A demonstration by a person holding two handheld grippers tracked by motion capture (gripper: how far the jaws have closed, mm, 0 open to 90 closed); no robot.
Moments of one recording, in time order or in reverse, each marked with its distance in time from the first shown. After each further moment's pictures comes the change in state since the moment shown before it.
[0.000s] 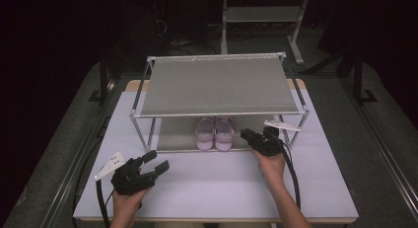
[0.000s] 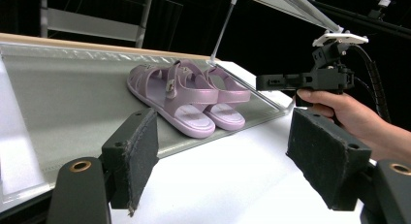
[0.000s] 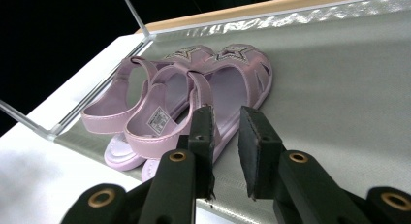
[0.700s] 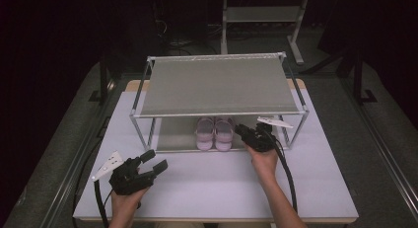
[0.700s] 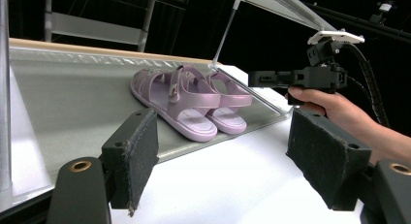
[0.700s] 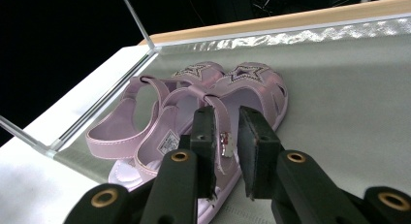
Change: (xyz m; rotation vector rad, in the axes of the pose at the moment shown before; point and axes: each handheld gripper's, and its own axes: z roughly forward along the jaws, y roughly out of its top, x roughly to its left) left arm 0.001 0.002 -0.003 -0.014 0.008 -0.001; right arm 0.012 0.007 0.016 -0.041 0.001 -0.023
